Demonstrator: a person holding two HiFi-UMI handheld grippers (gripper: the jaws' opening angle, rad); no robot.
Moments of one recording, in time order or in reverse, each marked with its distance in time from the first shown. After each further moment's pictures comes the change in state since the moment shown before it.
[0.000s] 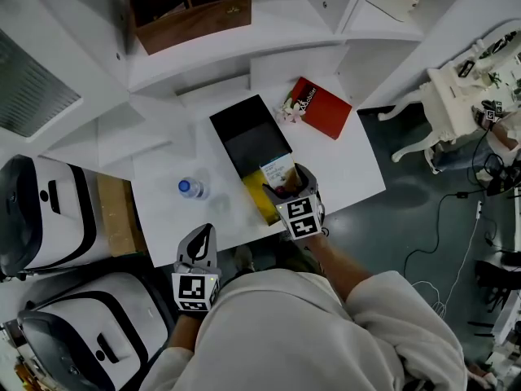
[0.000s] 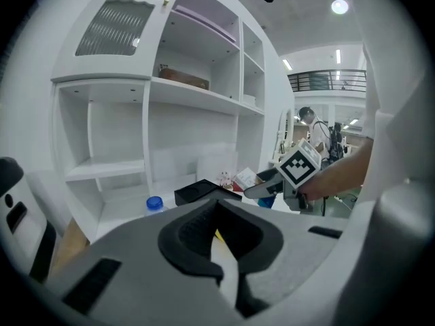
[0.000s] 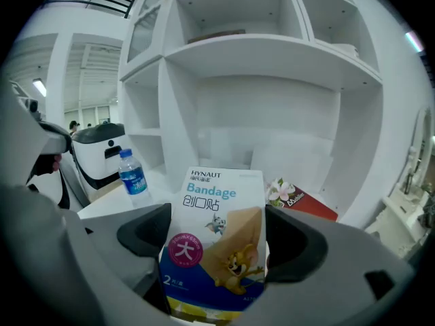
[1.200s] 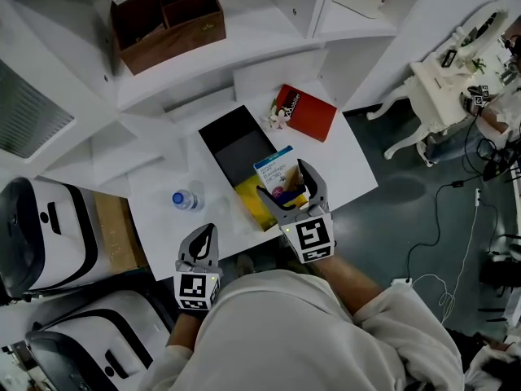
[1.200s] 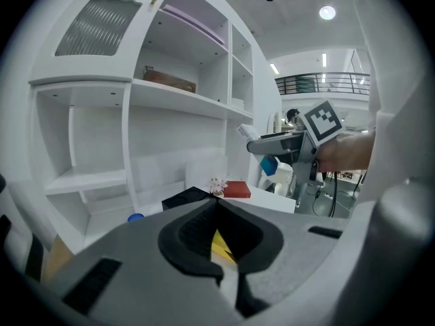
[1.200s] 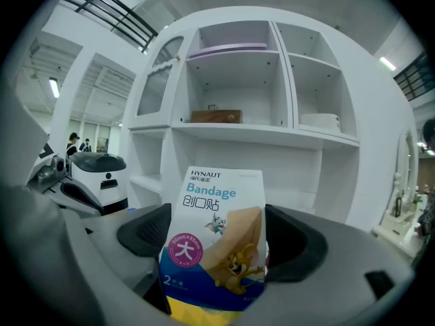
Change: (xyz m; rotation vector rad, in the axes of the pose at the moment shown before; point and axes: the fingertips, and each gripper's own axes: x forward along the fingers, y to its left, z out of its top) left arm 0.018 -0.016 0.027 0.064 -0.058 -0.082; right arm -0.108 -0.004 0.119 -0.064 -0.370 -0.085
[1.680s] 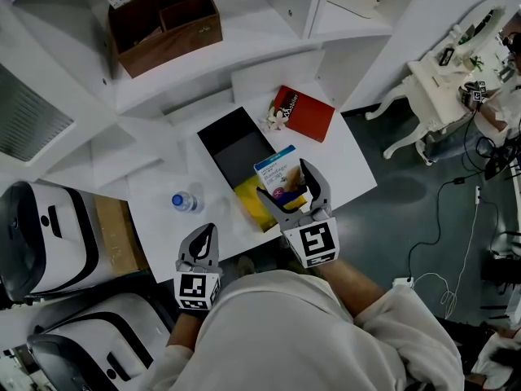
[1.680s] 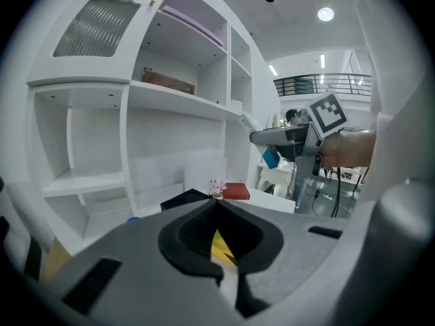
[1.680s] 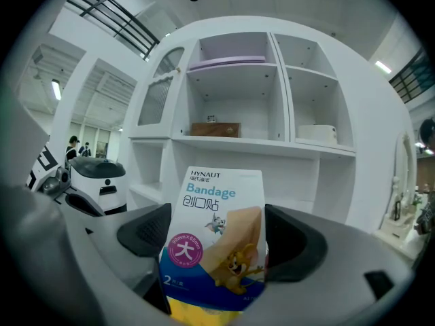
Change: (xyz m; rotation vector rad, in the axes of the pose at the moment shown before) left arm 0.002 -0.001 0.005 0.007 -0.018 -0.008; right arm -0.014 -0.002 0.025 -0.009 -0.070 -0.013
